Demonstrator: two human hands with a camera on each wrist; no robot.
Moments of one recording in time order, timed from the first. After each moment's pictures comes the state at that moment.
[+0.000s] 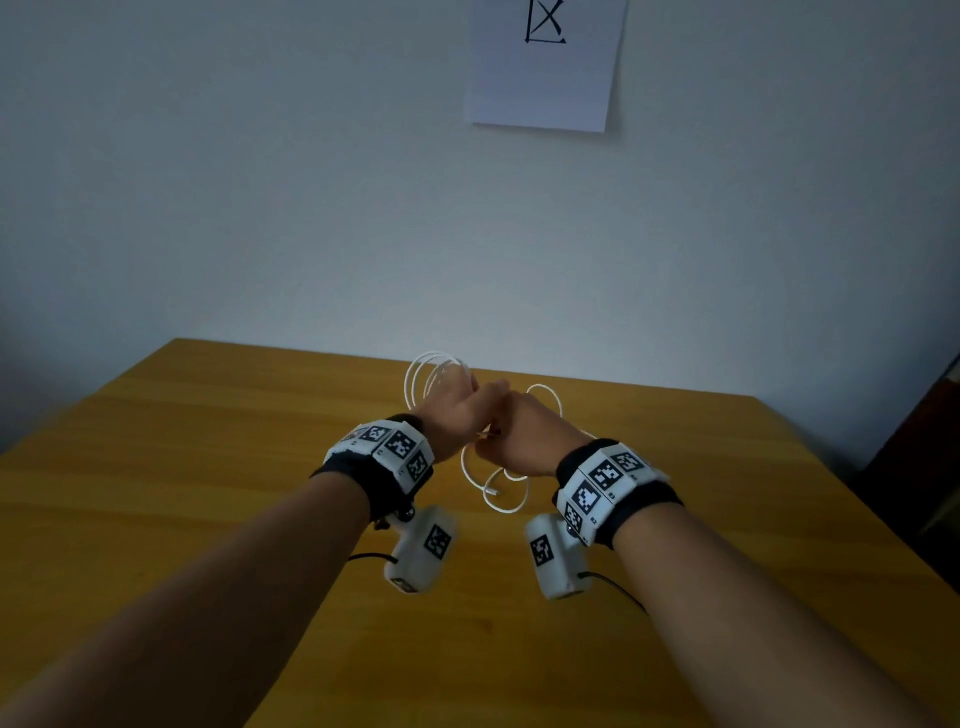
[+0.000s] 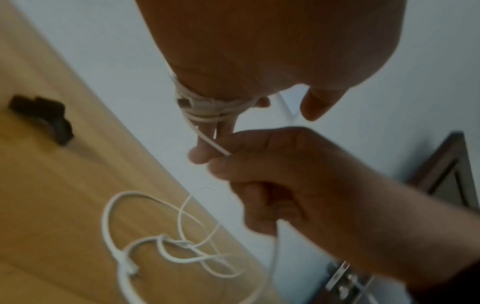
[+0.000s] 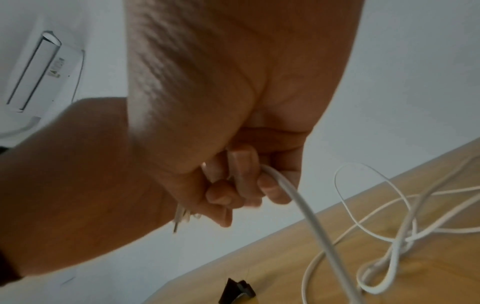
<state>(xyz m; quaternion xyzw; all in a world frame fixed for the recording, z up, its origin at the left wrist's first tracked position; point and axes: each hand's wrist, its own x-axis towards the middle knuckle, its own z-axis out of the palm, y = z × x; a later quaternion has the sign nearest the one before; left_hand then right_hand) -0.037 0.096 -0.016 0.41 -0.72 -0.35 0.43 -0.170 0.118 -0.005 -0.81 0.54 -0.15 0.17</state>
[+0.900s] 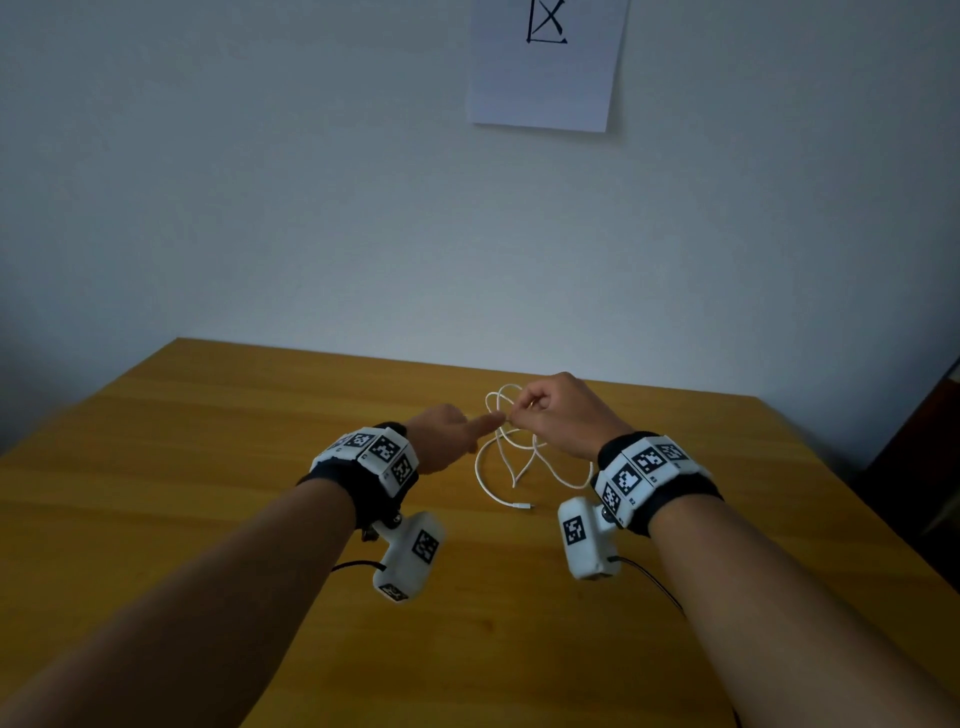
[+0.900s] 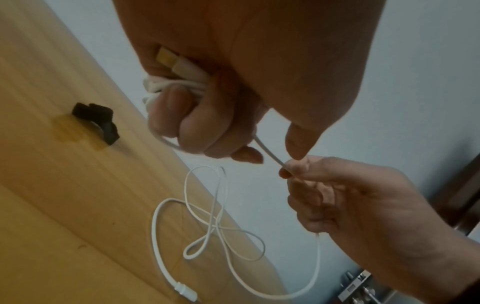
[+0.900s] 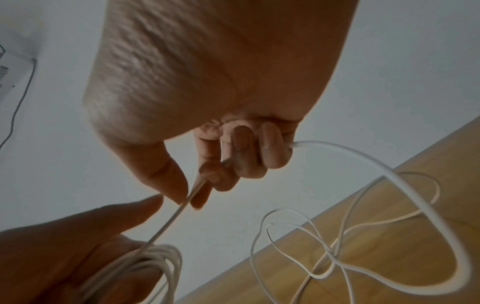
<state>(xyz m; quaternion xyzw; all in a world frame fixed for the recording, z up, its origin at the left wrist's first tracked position) -0.021 0.087 -0.037 0.55 -0.72 -0.38 0.18 -0.211 0.105 -0.002 -0.74 0.59 -0.26 0.21</state>
